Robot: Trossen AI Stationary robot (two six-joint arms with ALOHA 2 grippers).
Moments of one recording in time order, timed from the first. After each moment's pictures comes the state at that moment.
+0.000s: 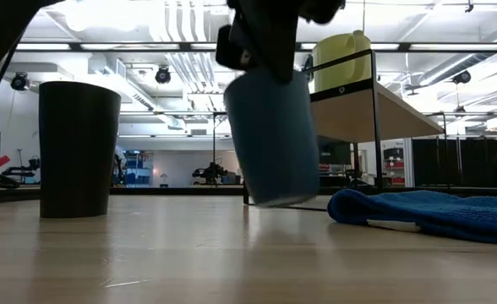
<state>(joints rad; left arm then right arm) -0.24 2.27 2.27 -1.29 0.14 -0.57 0.34 1.55 1.90 -1.46 0.00 0.20</state>
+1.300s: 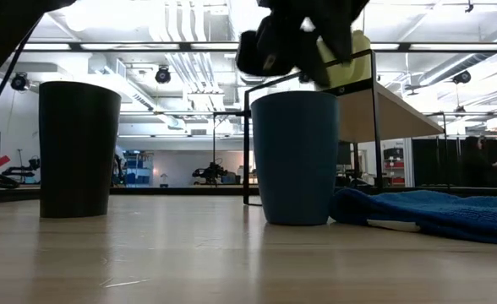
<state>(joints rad) -0.23 2.31 2.32 -1.16 0.20 -0.65 0.37 1.43 1.80 -1.46 -0.03 0.25</state>
